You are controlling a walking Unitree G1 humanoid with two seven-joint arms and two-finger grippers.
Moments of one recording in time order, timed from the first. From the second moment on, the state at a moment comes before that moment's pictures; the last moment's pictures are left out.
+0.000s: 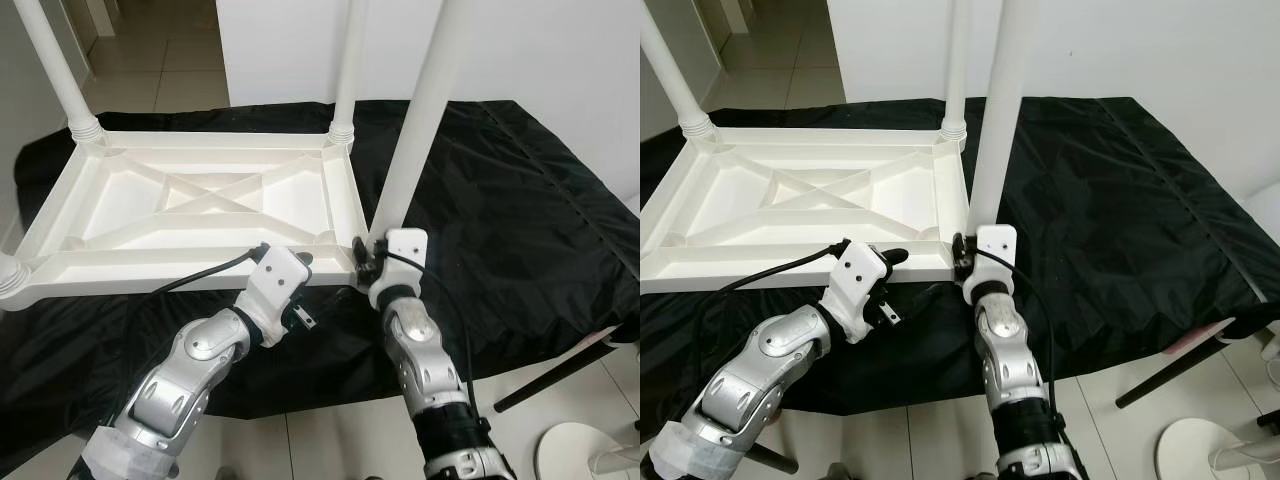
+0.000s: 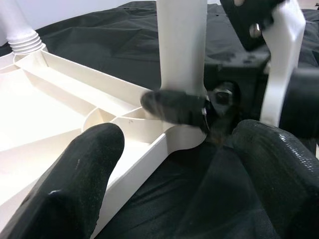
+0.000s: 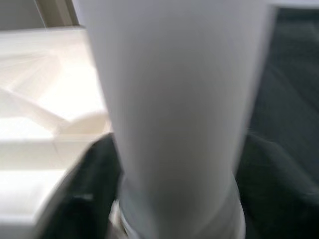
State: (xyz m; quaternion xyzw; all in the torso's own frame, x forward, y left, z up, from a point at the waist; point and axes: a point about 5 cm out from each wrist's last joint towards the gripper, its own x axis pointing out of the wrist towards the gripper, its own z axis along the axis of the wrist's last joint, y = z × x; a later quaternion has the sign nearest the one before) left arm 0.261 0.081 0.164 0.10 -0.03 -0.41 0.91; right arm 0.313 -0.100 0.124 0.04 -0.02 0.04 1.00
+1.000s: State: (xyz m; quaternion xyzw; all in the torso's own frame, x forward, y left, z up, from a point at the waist) left arm 0.259 0.082 0.159 0.10 -0.02 -0.41 0.91; right arm 0.344 -0.122 0.153 -0.09 -0.05 0.39 0.92
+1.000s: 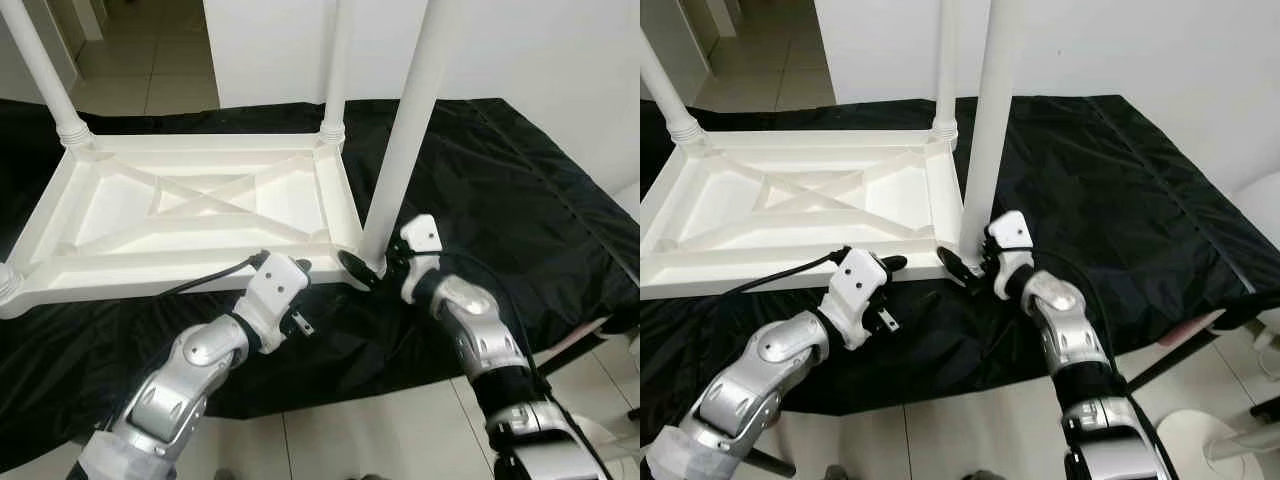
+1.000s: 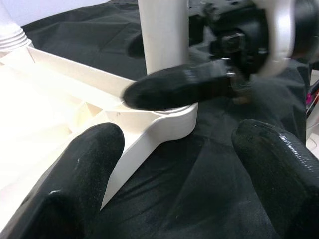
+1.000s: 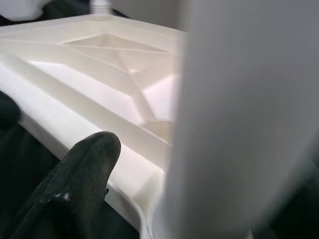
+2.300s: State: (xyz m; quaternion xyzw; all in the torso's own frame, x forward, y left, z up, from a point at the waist) left arm 0.262 0.084 0.163 0.10 -0.03 -0.41 0.91; right arm 0.346 -0.123 0.150 -0.06 -0.05 0.23 0.97
